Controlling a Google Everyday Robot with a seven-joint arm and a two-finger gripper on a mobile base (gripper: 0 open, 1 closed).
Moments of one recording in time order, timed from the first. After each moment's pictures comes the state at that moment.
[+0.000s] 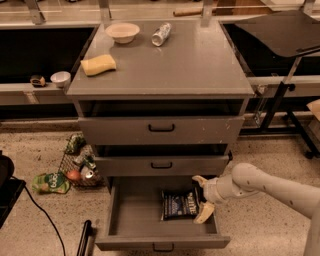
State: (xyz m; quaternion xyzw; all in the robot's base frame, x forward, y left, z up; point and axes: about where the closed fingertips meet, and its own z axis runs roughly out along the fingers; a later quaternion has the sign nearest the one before) arm 0.535 -0.145 0.399 -0.64 0.68 0.20 0.28
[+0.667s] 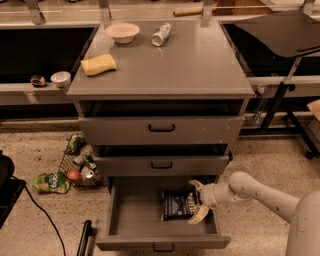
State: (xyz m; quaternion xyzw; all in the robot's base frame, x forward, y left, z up) arm 0.557 -0.133 0.328 -0.61 0.68 0.25 0.32
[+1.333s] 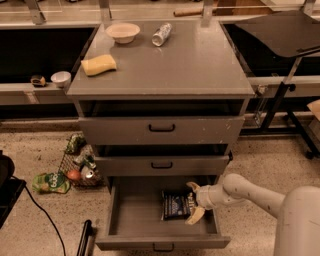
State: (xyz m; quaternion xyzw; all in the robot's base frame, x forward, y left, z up) arm 0.564 -0.130 0.299 -0.61 0.69 0.24 0.31
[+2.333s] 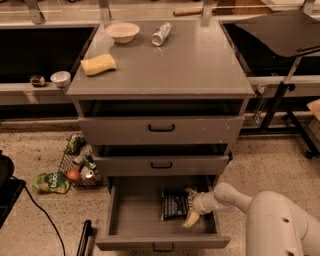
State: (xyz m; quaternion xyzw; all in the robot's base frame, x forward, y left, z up) arm 0.595 -0.130 0.181 -0.60 0.71 0.21 0.30
